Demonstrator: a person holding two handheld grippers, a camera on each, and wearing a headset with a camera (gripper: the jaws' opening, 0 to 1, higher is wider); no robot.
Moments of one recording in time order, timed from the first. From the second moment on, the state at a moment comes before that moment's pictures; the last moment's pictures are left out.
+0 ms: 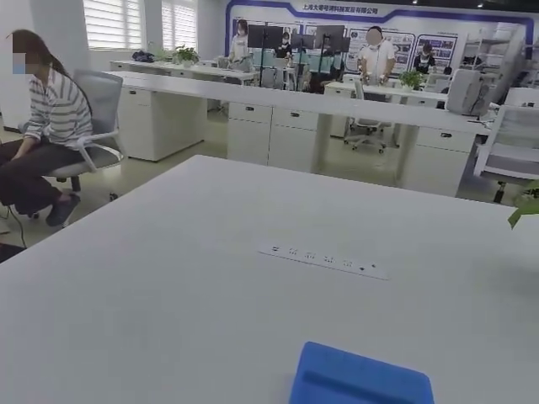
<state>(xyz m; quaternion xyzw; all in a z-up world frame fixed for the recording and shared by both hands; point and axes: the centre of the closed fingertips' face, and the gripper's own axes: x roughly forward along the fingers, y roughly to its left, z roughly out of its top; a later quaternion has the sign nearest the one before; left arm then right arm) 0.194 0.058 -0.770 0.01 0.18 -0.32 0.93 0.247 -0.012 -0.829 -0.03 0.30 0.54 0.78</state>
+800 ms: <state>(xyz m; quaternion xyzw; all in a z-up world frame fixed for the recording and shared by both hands) 0.201 0.052 -0.747 -0.04 0.10 -0.31 0.95 0.235 -0.013 -0.834 -0.12 0.26 0.55 0.78</state>
